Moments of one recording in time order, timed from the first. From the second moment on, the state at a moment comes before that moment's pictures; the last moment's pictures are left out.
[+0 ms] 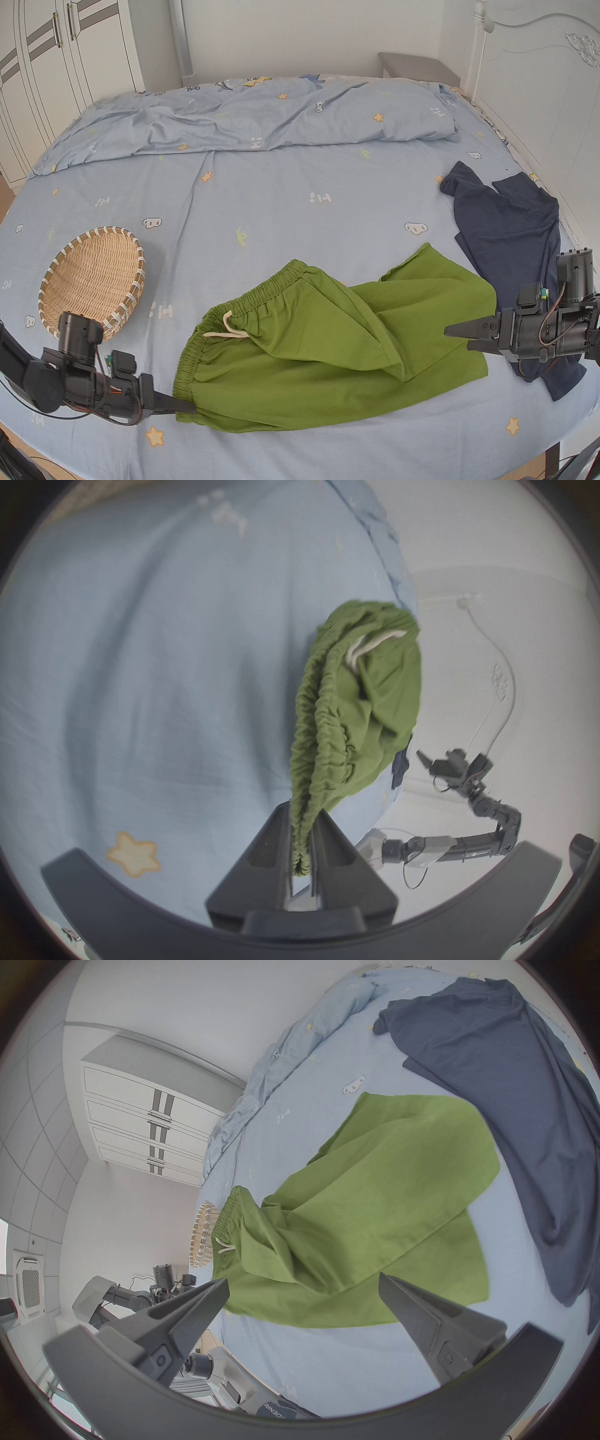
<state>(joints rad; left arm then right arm) -0.06 1.73 -0.33 -0.44 -0.76 -0.46 0.21 1.51 -0.52 -0.33 0.54 0.51</state>
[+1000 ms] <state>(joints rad) 0.17 1.65 -0.29 -0.37 -0.83 -0.25 0.08 1.74 -0.38 -0.31 0.67 0.33</state>
